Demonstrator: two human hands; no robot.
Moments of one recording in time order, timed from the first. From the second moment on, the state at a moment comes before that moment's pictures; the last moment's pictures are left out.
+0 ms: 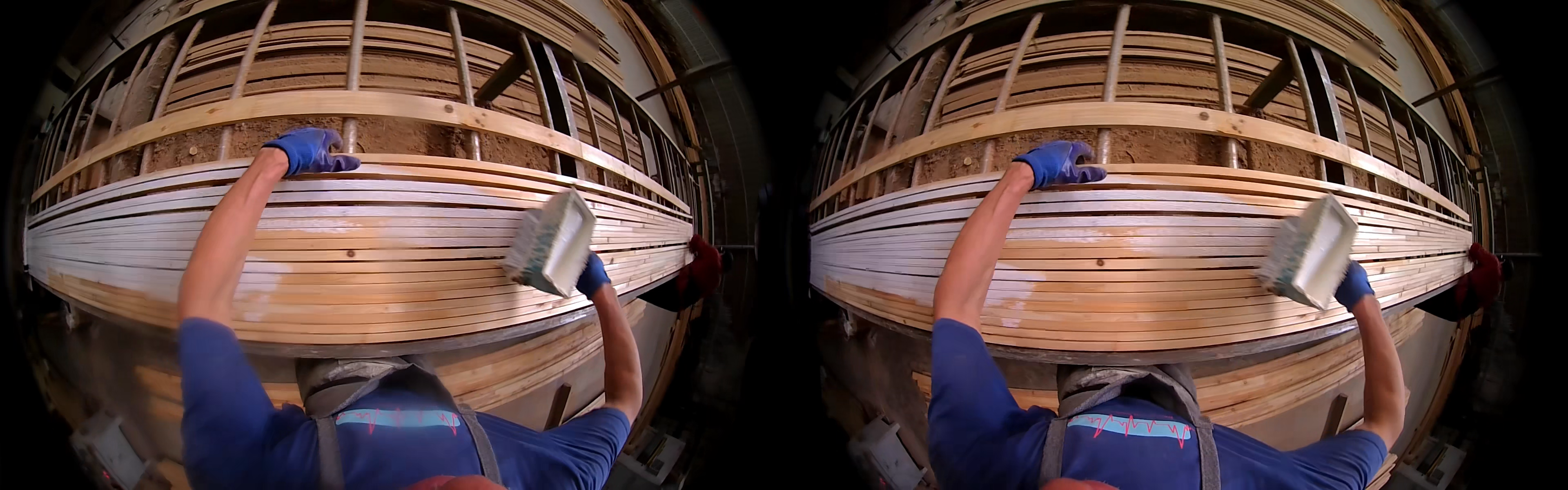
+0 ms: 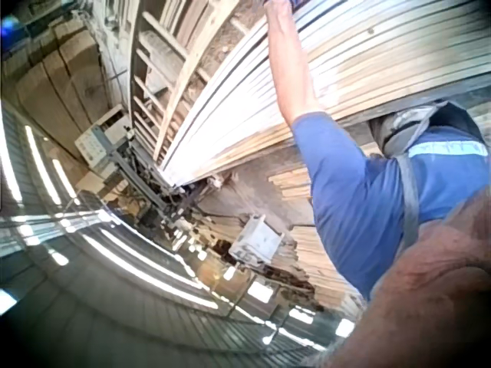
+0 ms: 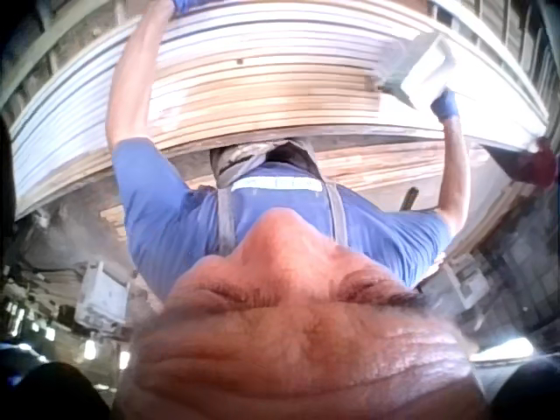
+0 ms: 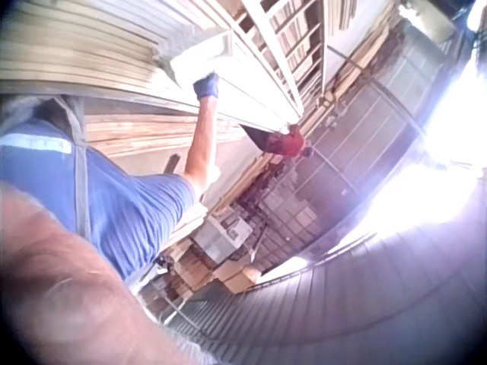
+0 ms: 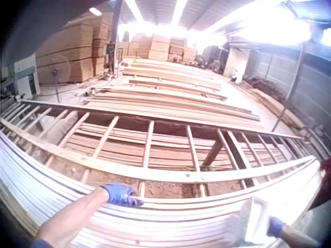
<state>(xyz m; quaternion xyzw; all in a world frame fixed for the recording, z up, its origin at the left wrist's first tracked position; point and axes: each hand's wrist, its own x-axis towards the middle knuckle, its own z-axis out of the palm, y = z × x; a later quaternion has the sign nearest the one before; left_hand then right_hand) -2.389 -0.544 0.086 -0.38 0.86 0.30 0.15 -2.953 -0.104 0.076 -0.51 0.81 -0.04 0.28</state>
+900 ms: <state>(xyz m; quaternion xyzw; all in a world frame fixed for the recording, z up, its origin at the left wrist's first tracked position) -2.642 -0.509 0.014 -0.23 0.86 0.39 0.22 -2.962 -0.042 0.145 -0.48 0.84 0.16 0.17</state>
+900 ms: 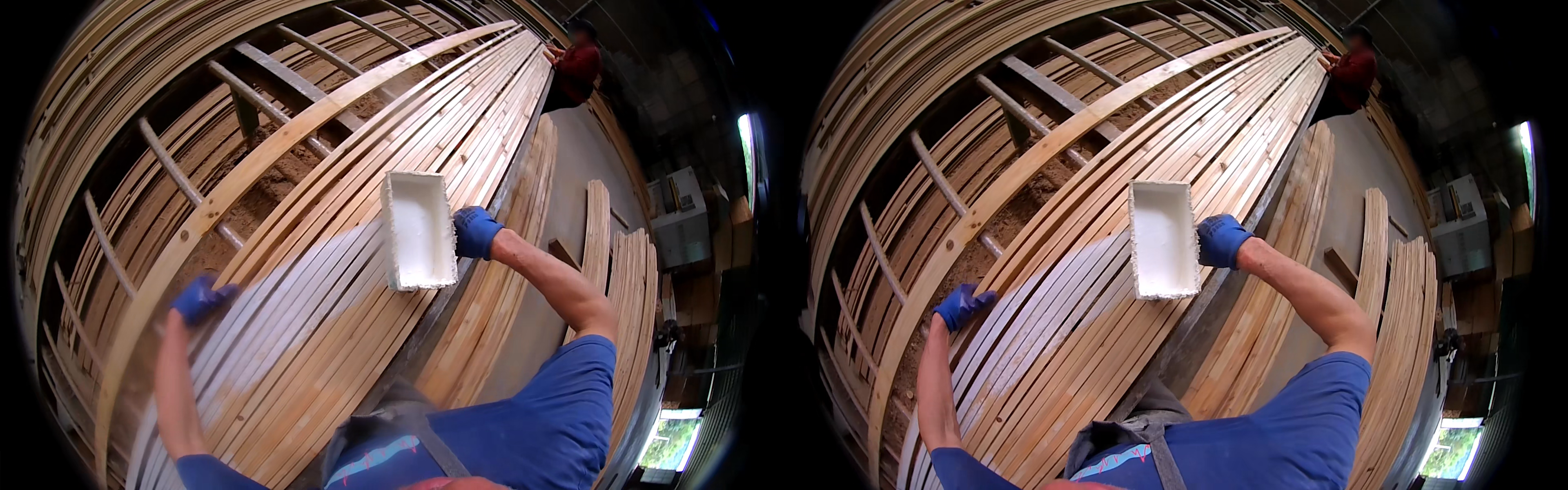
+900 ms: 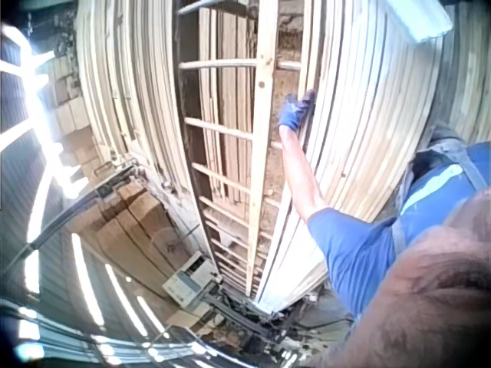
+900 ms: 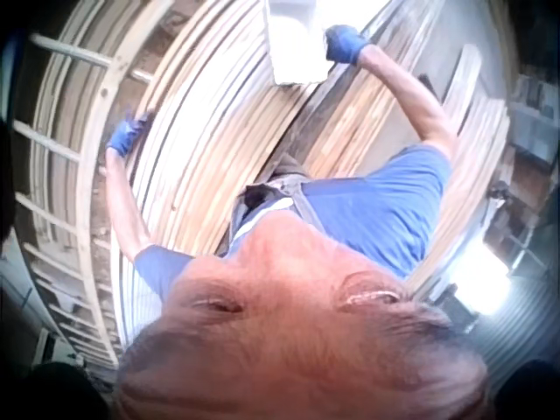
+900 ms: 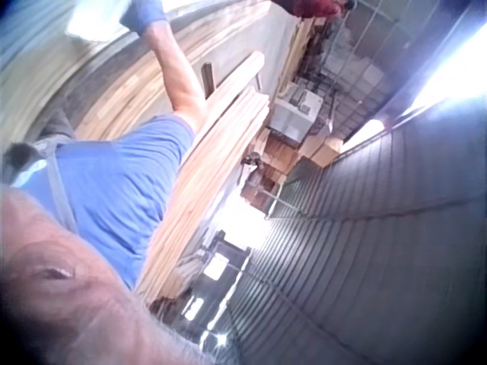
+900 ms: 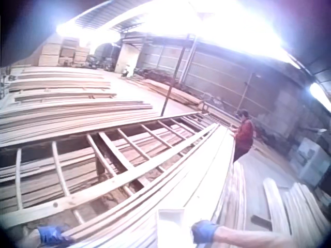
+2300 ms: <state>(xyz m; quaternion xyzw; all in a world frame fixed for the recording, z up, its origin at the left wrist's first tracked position) -2.686 -0.460 0.022 -0.21 0.96 0.18 -0.01 -2.946 -0.052 0.158 -0.45 0.86 0.13 0.19</state>
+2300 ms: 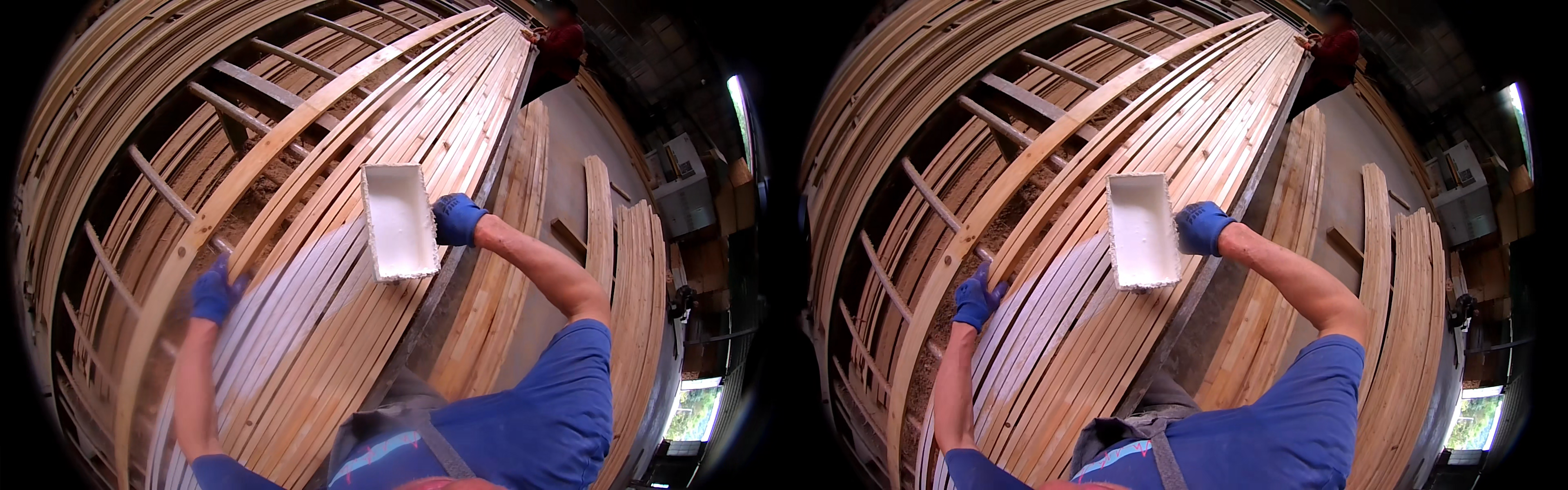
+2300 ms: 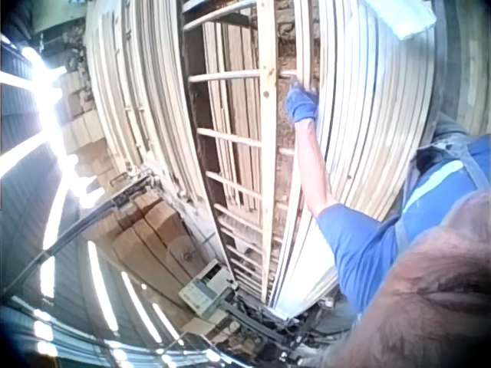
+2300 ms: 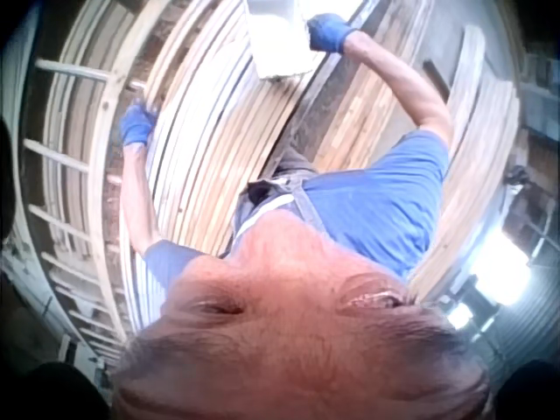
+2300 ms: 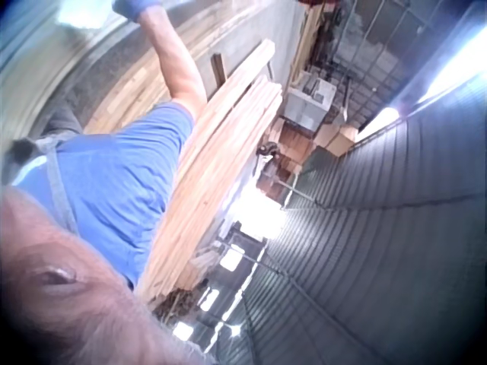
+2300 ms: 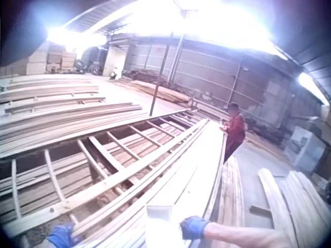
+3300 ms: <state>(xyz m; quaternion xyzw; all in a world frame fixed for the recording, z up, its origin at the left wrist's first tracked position) -2.714 -0.405 0.060 -0.19 0.96 0.21 0.02 -2.961 -0.013 0.144 -0.44 0.88 -0.13 0.13</state>
